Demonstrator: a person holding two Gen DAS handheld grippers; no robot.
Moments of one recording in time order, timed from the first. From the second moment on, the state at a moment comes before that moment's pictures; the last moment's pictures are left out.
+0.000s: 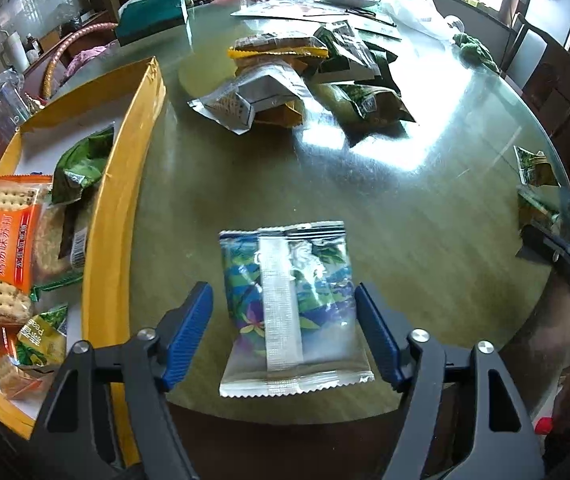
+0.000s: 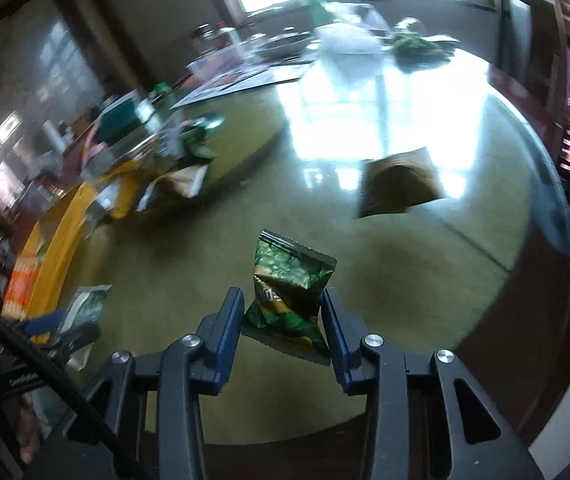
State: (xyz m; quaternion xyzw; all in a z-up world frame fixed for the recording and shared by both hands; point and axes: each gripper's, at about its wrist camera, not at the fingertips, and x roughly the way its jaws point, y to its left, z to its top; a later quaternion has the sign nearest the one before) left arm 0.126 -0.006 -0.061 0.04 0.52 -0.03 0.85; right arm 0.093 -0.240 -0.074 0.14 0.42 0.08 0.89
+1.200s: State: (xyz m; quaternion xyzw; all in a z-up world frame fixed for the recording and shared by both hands) left arm 0.036 0.132 0.040 -0.16 0.37 -0.02 0.91; right arm 0.075 -0.077 -0.025 0.09 0.38 0.32 0.86
